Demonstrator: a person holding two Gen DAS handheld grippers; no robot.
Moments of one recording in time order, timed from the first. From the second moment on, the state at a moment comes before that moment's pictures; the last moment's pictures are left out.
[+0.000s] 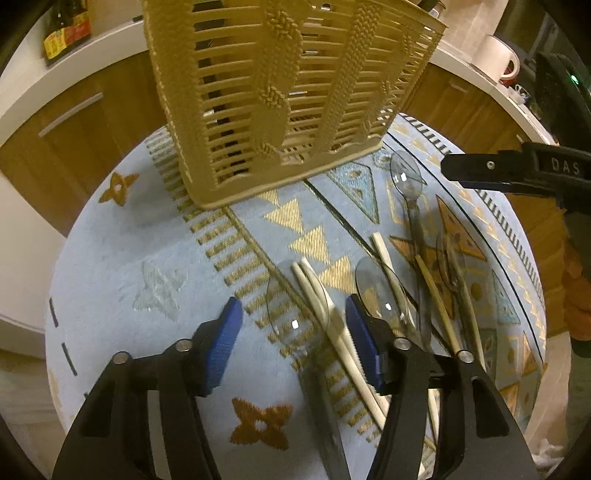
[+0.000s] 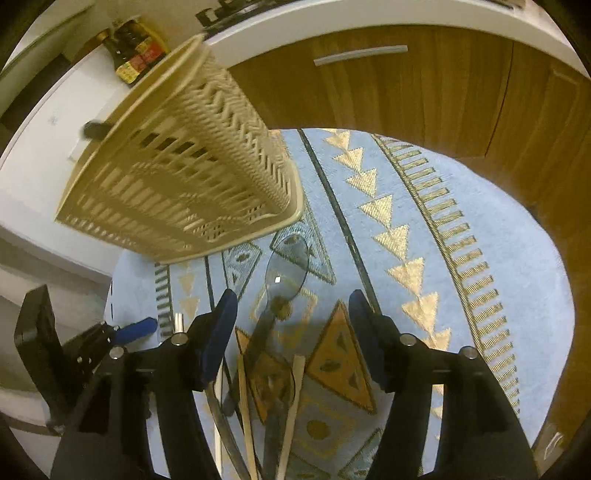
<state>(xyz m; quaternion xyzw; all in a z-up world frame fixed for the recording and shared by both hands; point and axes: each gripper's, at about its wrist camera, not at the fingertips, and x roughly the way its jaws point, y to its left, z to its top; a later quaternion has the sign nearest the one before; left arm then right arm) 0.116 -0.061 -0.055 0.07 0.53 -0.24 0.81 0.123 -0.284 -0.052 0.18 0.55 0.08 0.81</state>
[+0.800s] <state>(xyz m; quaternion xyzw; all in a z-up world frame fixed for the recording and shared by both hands) 0.122 -0.057 -0.052 0.06 0.51 -0.23 0.83 0.150 -0.200 -0.074 0.03 0.56 -0.02 0.83</state>
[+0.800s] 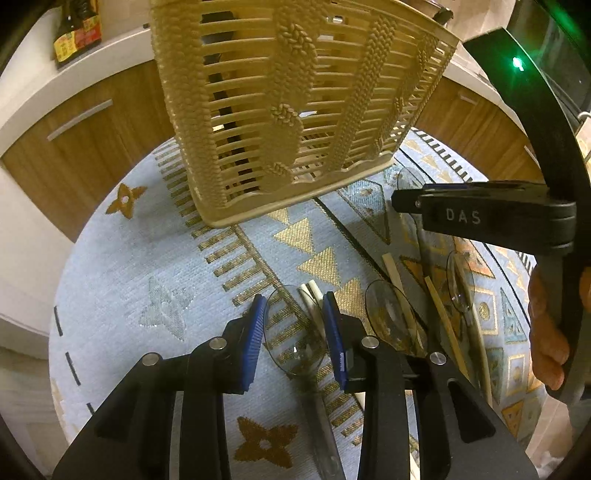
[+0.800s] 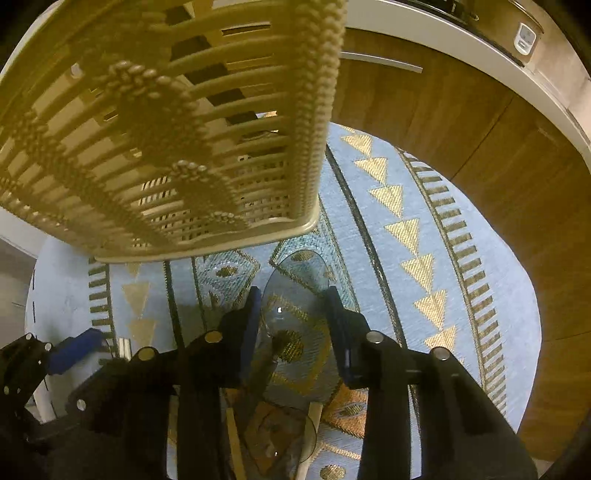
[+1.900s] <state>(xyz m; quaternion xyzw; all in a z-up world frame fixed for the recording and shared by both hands) 0.073 -0.014 0.122 -0.05 0.25 -0.26 0.93 0.025 -0.235 0.086 0.13 0.20 0.10 0.97</state>
